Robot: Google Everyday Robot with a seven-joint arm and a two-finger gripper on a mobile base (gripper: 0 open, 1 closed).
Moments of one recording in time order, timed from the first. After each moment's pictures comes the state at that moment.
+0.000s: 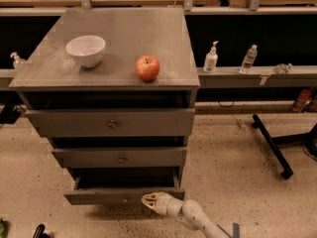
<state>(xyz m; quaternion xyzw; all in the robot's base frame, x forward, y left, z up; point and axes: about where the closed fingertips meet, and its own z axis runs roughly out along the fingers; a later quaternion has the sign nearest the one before) 0.584 0.042 0.169 -0.56 0.61 0.15 0.54</state>
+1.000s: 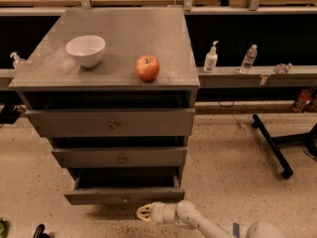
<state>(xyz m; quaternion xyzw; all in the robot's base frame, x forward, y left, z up) 0.526 0.074 0.126 -0.64 0.57 0.22 0.46</state>
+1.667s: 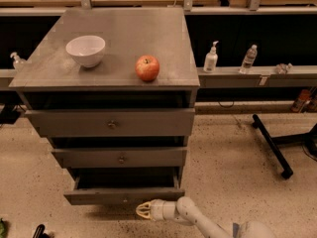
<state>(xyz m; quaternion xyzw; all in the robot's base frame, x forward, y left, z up) 0.538 0.081 0.115 -0.65 0.55 0.23 0.48</state>
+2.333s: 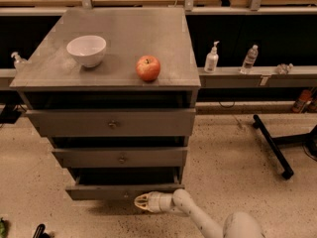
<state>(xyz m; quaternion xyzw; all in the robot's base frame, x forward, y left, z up) 0.582 0.093 0.109 -0.65 0.55 0.21 0.48</state>
